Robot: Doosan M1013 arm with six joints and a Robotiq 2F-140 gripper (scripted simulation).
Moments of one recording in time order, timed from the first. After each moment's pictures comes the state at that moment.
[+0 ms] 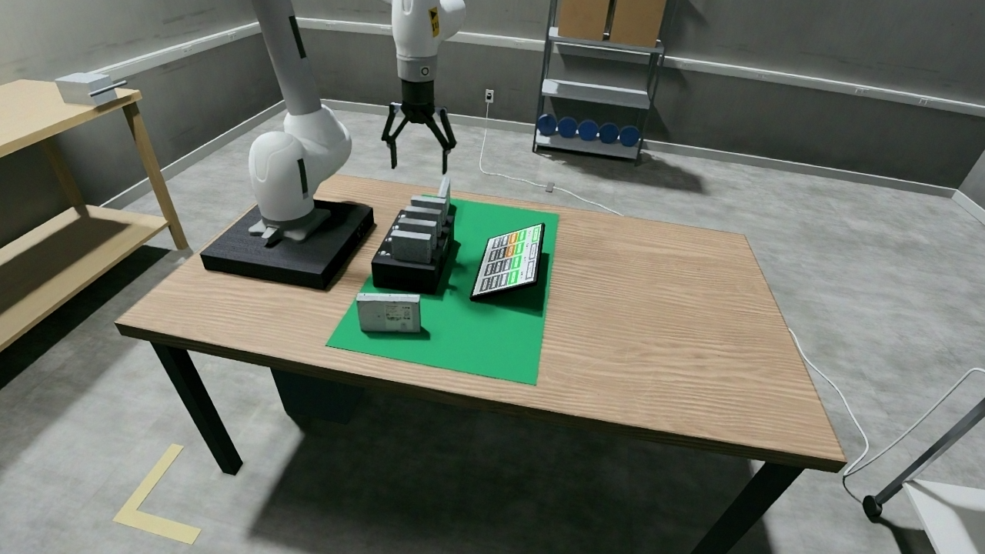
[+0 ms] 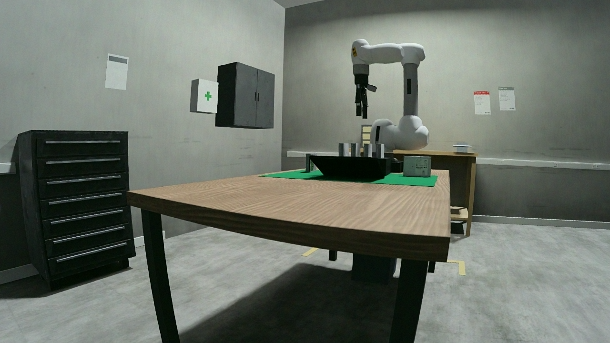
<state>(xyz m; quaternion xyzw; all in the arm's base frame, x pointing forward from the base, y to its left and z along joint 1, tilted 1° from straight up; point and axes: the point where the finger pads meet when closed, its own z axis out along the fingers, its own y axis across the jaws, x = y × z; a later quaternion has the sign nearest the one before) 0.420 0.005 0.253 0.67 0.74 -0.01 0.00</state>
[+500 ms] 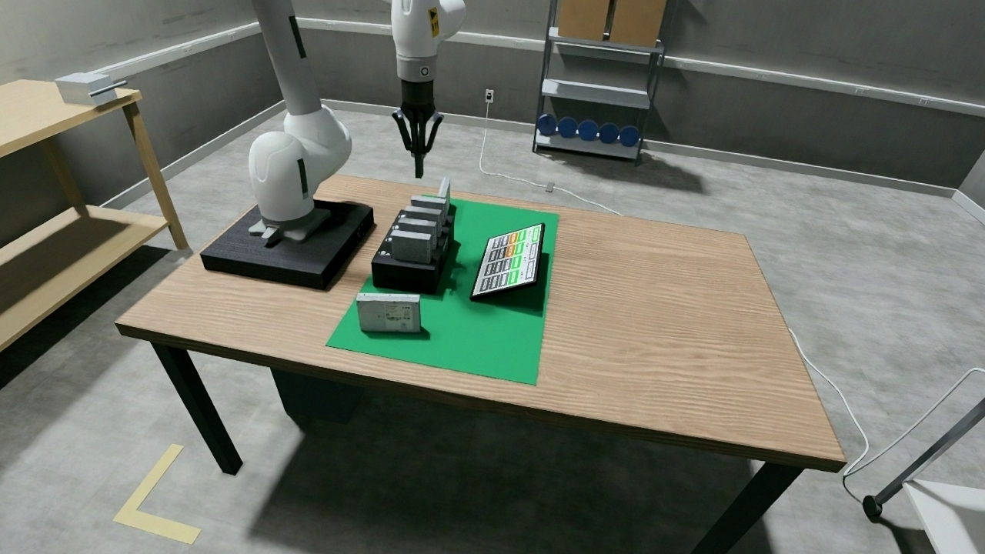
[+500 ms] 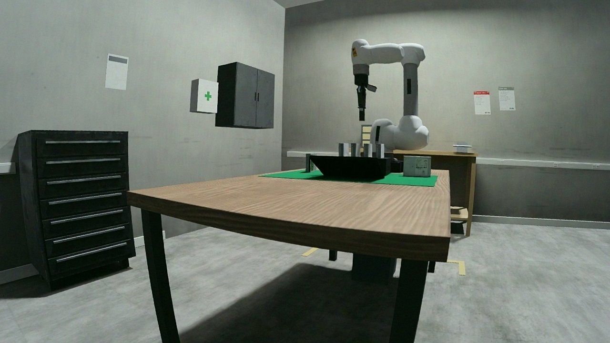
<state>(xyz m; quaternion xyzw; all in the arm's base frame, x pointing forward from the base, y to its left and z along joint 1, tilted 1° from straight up) 0.420 0.004 0.253 0.67 0.74 -0.01 0.00</state>
